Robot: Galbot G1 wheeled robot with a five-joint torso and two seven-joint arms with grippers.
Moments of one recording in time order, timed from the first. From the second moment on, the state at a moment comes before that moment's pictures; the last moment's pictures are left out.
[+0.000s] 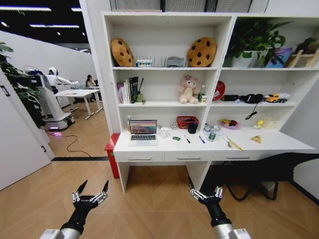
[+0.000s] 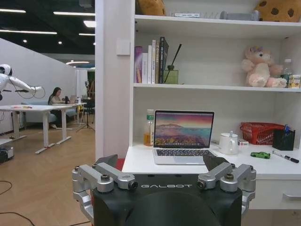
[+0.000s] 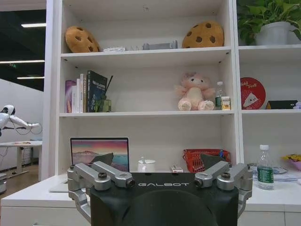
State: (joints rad) left arm 1.96 -1.50 -0.82 -2.41 -0.29 0.06 0.19; right arm -1.90 1.36 0.54 2.28 0.18 0.25 0.03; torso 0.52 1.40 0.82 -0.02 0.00
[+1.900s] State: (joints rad) left arm 1.97 -1.51 -0.82 -2.40 -0.25 0.03 0.20; right arm -1.90 1.37 0.55 2.26 0.23 0.24 0.02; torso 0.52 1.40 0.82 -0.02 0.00
